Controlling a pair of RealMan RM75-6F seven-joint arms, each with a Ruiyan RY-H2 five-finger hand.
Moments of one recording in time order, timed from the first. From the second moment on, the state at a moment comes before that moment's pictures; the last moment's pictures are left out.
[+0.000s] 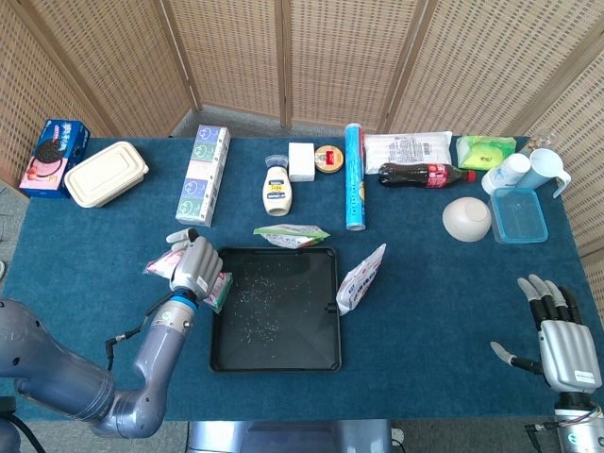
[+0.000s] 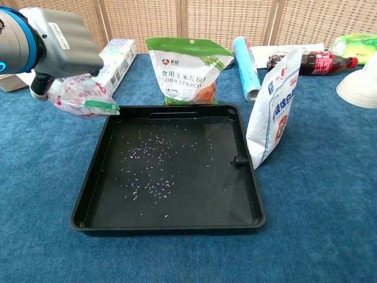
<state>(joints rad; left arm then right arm) -1.46 -1.39 0.19 -2.07 0.14 1.50 1.59 0.03 -1.11 0.07 -1.75 -1.46 1.50 -0.10</state>
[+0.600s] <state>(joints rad) -1.42 -1.42 0.24 -2.02 0.35 1.49 1.69 0.03 -1.11 0.07 -1.75 -1.46 1.50 -0.10</state>
